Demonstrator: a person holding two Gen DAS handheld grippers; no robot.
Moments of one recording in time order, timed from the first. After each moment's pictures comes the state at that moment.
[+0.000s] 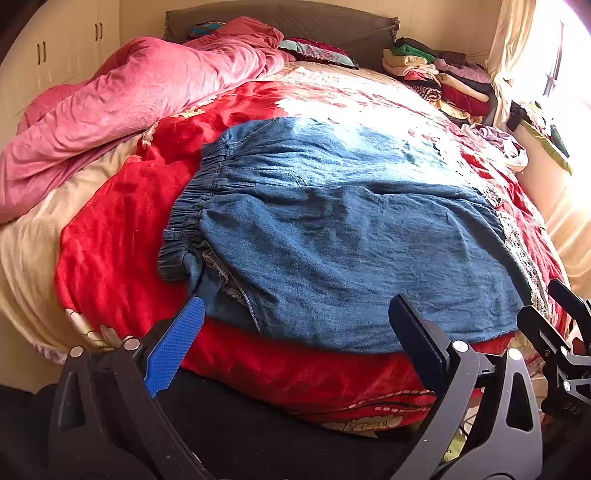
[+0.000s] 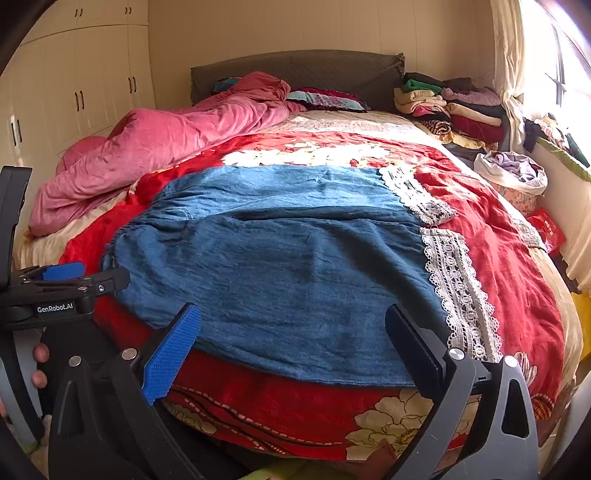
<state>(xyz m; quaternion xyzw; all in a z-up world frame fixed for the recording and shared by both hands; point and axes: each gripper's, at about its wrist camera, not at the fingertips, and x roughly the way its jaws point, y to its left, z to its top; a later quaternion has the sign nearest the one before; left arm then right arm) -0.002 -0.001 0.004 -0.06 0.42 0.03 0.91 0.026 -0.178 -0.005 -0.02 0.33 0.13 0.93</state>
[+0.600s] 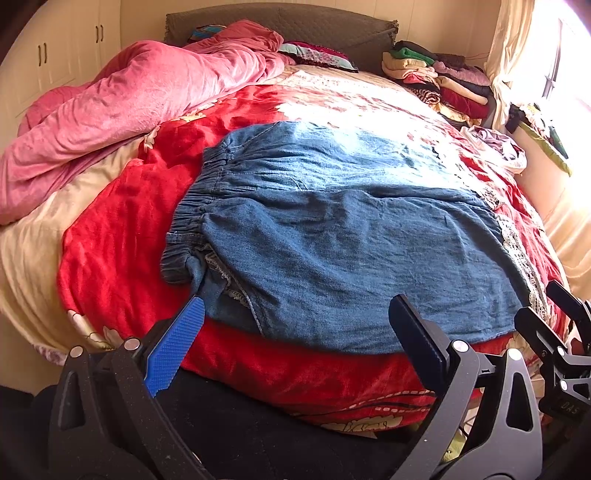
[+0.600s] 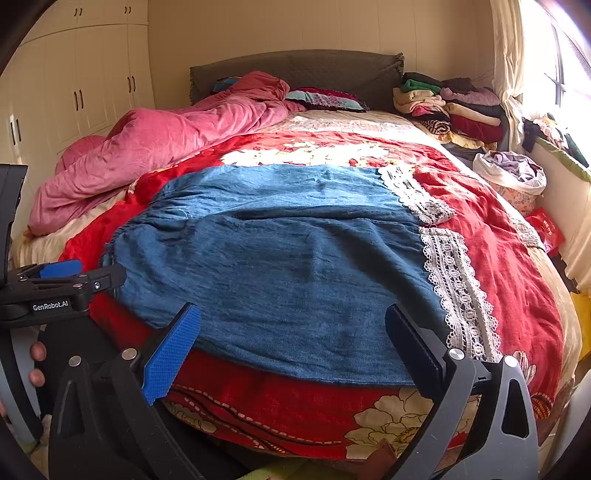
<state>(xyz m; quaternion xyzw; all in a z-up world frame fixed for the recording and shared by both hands) -0.001 0.003 0.010 -0.06 0.41 0.03 0.91 0.025 -0.178 -0.006 -0.02 0.33 0.13 0.93</state>
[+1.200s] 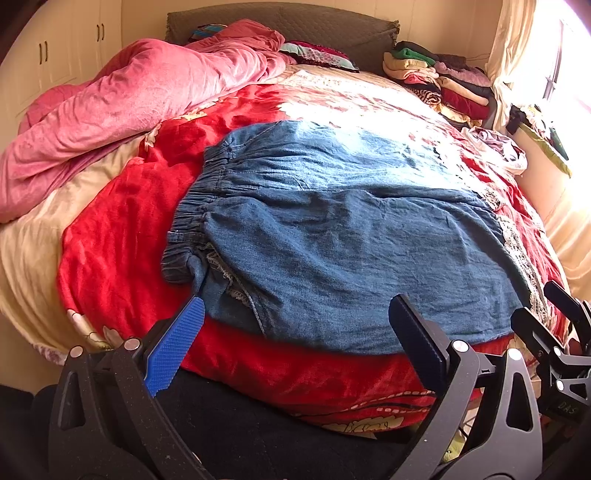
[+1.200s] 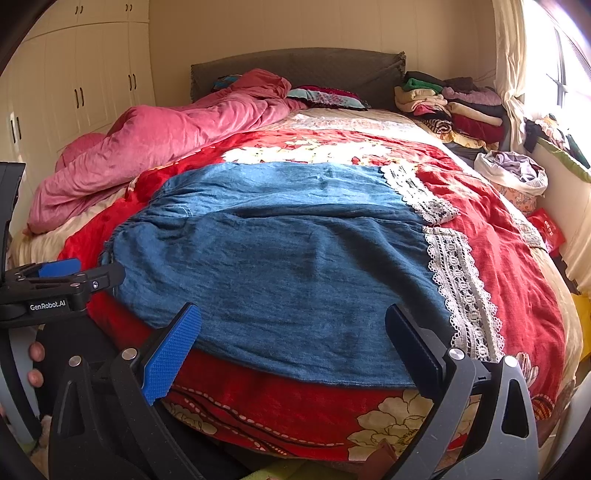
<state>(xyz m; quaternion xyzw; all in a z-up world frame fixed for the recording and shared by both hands) -0.002 0.005 0.008 -0.07 0.41 0.03 0.91 0.027 -0.176 -0.007 -0.02 0.33 0.13 0.93</state>
